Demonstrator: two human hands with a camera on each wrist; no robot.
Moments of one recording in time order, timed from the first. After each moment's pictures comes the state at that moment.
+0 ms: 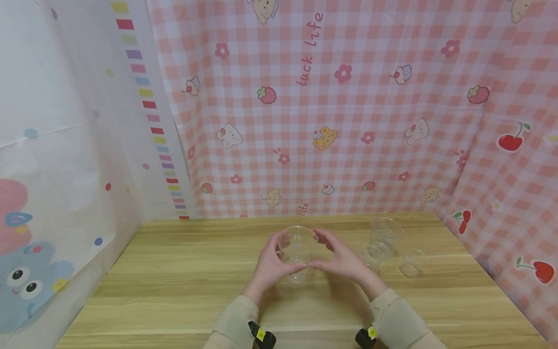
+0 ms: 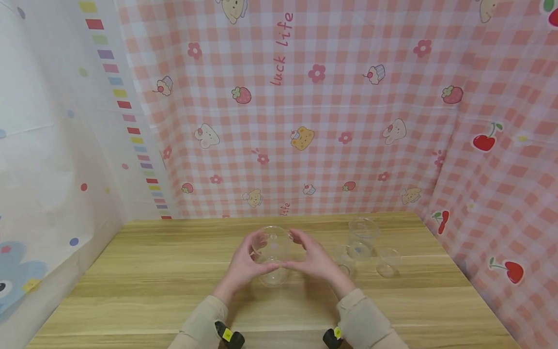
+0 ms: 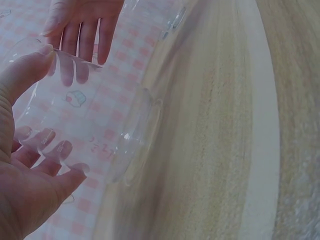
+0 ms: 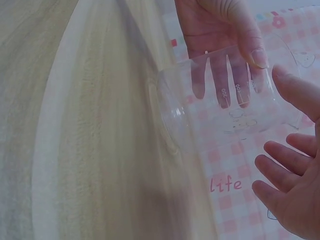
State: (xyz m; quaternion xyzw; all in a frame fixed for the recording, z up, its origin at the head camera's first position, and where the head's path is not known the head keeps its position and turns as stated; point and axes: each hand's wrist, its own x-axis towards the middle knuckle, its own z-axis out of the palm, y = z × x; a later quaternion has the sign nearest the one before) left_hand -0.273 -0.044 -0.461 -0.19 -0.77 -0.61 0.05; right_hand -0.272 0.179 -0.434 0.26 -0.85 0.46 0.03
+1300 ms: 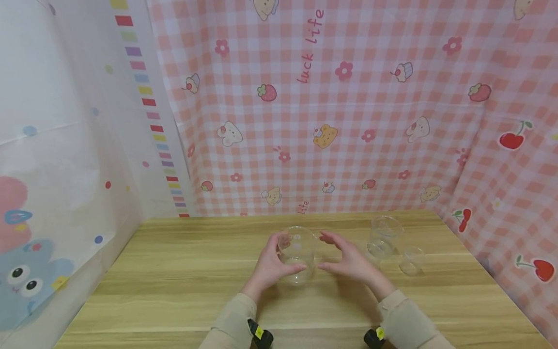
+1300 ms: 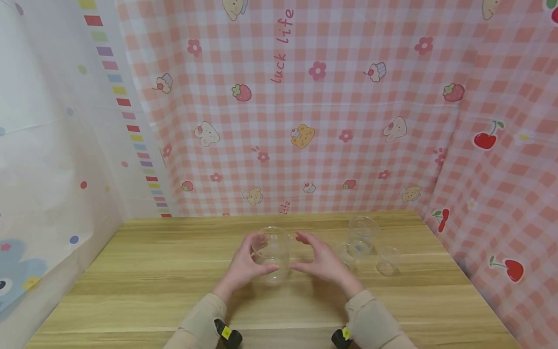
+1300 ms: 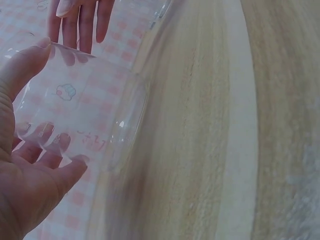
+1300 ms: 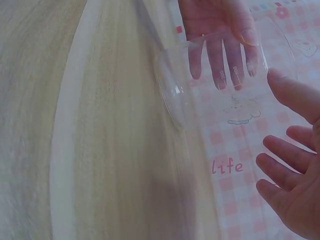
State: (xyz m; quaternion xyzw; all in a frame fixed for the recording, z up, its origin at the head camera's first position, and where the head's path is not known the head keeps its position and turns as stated) left_hand -0.276 -0.047 -0.466 -0.19 -0.79 -0.58 0.04; right_hand -0.267 0.196 -0.442 0.27 -0.87 0.40 0.08
